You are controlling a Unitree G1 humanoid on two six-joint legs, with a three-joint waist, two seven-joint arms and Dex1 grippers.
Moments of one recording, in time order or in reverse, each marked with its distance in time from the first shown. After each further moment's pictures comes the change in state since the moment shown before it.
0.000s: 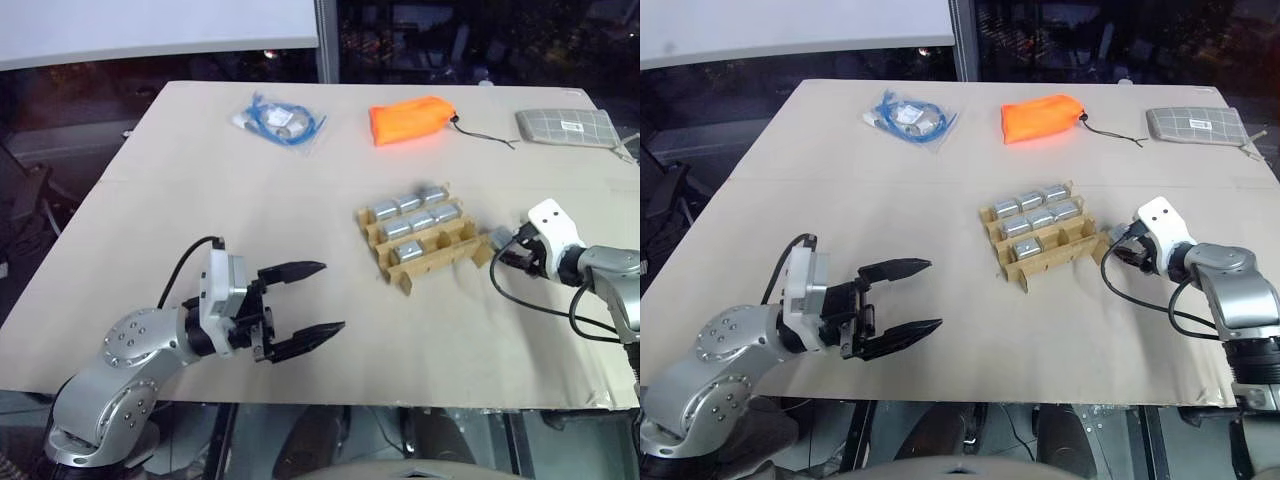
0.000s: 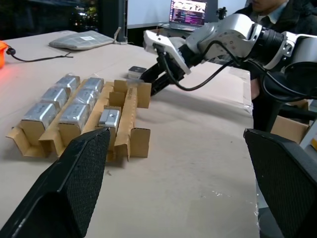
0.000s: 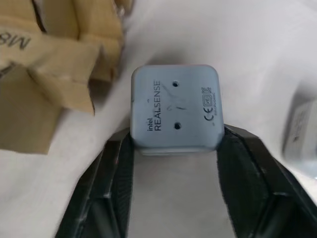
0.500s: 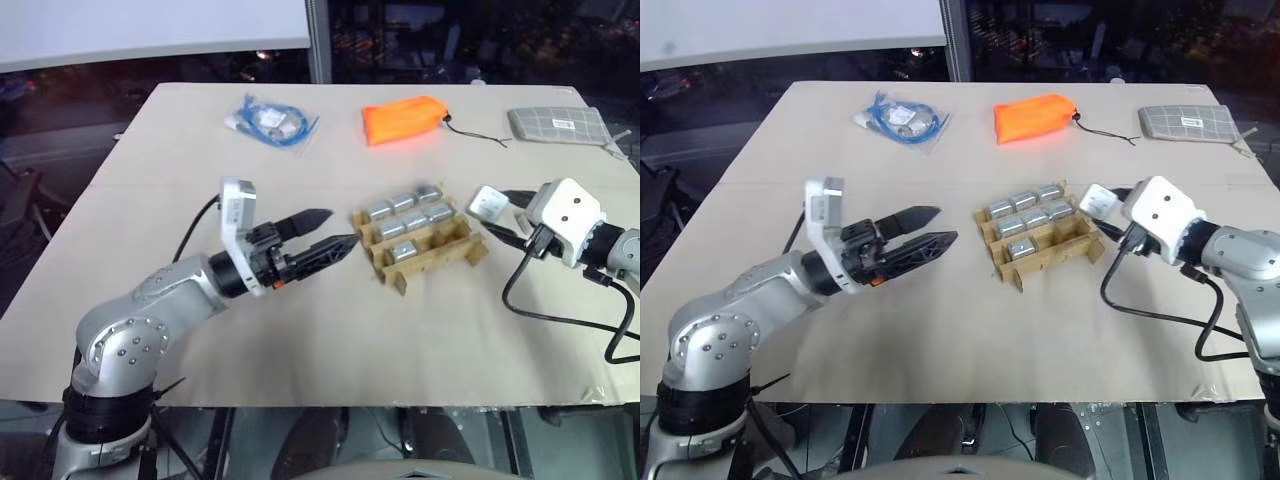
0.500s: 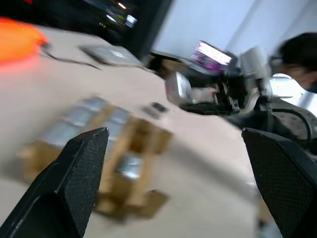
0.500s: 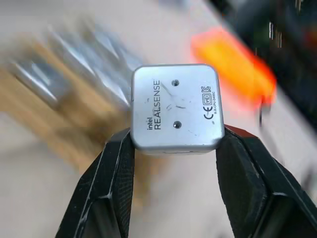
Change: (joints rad) left arm -0.390 -0.085 -0.015 0.130 -0.532 0.486 0.529; right arm 0.127 -0.080 -0.081 -0.524 0.060 -0.333 0.101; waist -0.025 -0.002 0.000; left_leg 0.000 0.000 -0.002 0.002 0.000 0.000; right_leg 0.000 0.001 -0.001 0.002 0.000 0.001
